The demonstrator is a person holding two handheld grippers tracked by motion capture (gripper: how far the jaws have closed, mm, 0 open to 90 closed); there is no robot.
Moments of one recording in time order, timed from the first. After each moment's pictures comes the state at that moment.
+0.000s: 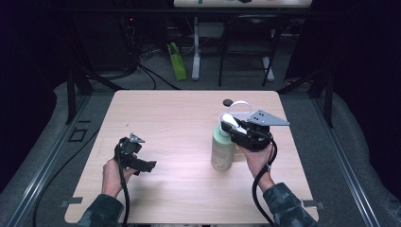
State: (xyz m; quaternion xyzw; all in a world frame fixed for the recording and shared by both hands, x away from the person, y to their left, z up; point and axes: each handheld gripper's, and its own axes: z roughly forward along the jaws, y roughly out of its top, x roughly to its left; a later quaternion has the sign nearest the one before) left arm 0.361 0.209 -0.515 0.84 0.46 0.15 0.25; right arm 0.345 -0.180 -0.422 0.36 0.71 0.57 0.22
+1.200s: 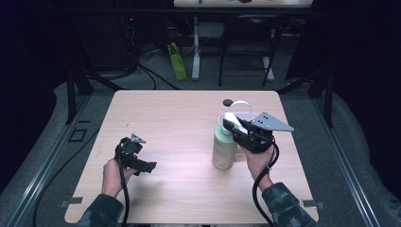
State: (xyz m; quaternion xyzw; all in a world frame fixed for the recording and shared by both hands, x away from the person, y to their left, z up) left arm 0.362 0.208 -0.517 0.85 0.45 0.14 0.25; right arm 0.339 -0.184 -0.424 0.34 0.68 0.60 0.25
